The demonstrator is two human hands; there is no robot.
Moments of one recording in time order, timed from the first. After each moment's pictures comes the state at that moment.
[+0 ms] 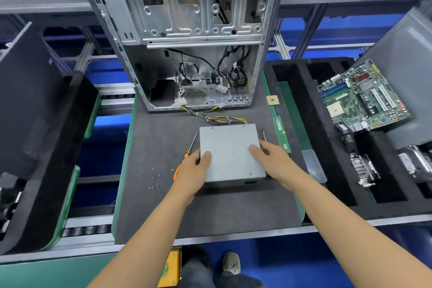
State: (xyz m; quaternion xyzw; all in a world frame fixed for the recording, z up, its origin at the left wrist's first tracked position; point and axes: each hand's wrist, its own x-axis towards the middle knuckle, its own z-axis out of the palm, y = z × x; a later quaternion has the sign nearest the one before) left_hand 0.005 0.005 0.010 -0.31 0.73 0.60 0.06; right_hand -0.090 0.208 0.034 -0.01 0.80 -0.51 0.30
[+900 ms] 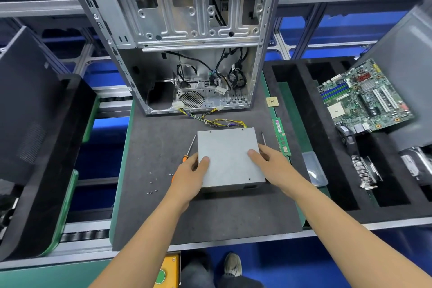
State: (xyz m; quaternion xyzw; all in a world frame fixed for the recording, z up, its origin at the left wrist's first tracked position) left_hand 0.005 0.002 0.008 -0.30 0.71 0.63 0.06; right_hand -0.092 0.210 0.026 -0.01 0.81 -0.50 0.31
